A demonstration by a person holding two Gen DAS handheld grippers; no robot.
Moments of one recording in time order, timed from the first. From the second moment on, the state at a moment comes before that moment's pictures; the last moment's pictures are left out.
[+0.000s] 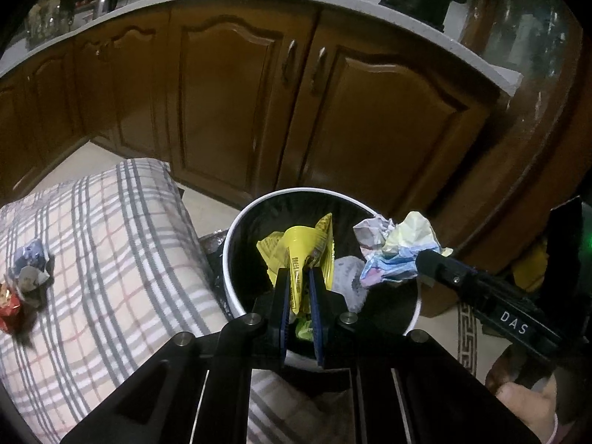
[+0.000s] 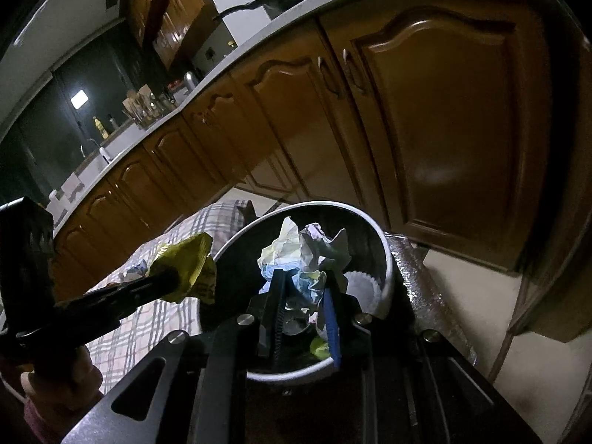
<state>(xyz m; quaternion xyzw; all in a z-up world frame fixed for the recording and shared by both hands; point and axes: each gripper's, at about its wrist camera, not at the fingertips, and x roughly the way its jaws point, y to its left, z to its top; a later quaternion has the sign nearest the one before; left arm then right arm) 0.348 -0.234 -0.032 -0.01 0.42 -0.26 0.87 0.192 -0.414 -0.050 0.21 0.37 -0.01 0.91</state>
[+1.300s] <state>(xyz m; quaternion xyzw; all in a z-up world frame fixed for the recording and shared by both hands) 0.279 -0.069 -0.060 -0.11 0.43 -0.14 0.89 0.189 -0.318 -0.046 0.22 0.36 0.08 0.90</state>
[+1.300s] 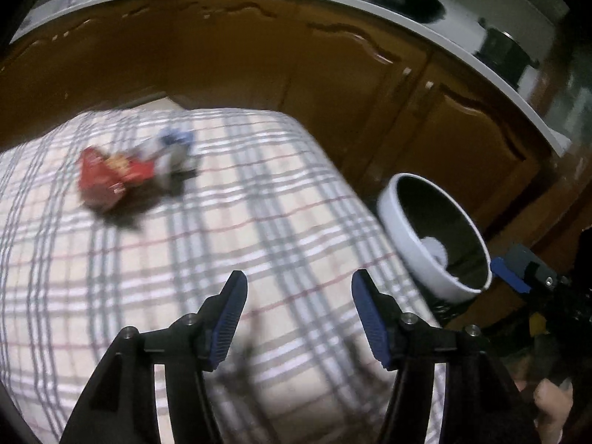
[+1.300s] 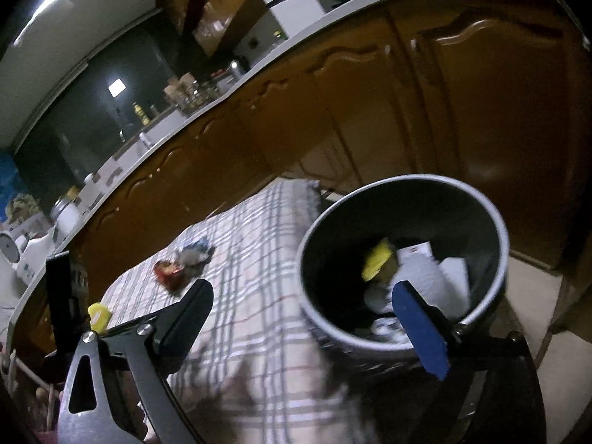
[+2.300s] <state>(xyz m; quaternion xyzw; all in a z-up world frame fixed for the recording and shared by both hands) 0.290 0.068 -0.058 -0.17 0.41 -0.04 0.90 0.285 -0.174 -0.080 0.21 0.43 0.16 0.87</state>
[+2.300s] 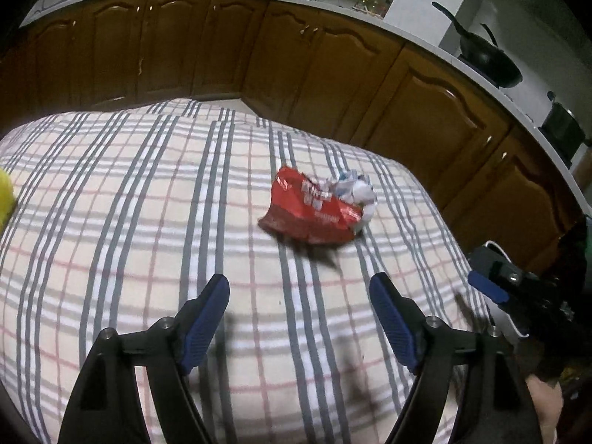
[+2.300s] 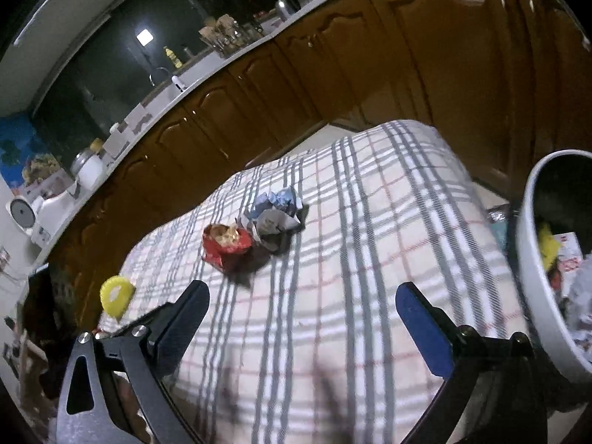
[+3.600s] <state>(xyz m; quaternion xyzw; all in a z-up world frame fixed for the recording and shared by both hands) 0.339 0.044 -0.075 -0.12 0.40 -0.11 0.90 0.335 -0.158 -0.100 0.22 0.45 0.21 0.84</state>
